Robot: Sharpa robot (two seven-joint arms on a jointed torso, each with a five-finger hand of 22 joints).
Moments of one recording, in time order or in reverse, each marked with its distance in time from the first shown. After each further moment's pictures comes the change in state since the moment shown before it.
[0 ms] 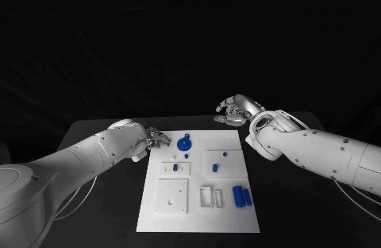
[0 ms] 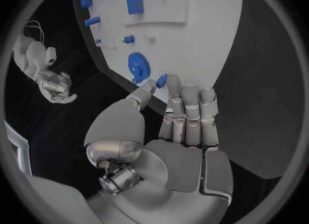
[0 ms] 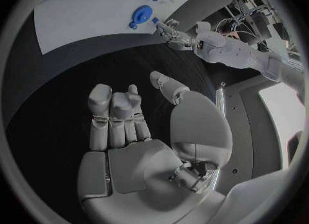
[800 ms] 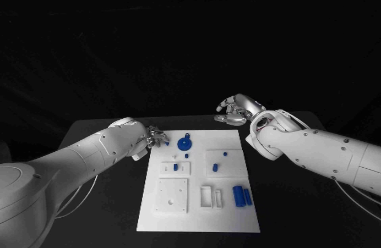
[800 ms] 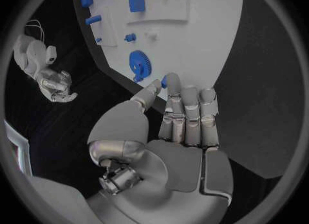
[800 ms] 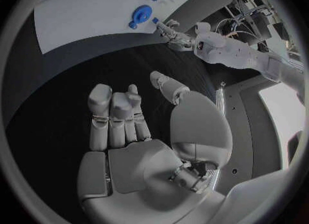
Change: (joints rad) left arm 0.003 0.006 0.001 -0.011 0.004 0.006 0.005; left_hand 0.038 0.076 0.013 -0.077 0.033 0.038 -0.008 0.008 -0.012 0.044 -0.005 -0.053 -0.033 0.014 -0.007 0.011 -0.004 -0.010 0.014 -0.007 -0.004 0.007; right arm 0.000 0.000 0.000 0.000 0.000 0.000 0.000; right_hand 0.000 0.000 -0.003 0.003 0.000 -0.001 0.000 0.004 0.000 0.000 0.000 0.000 -0.001 0.000 0.000 0.000 0.000 0.000 0.000 -0.004 0.000 0.000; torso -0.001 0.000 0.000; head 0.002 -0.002
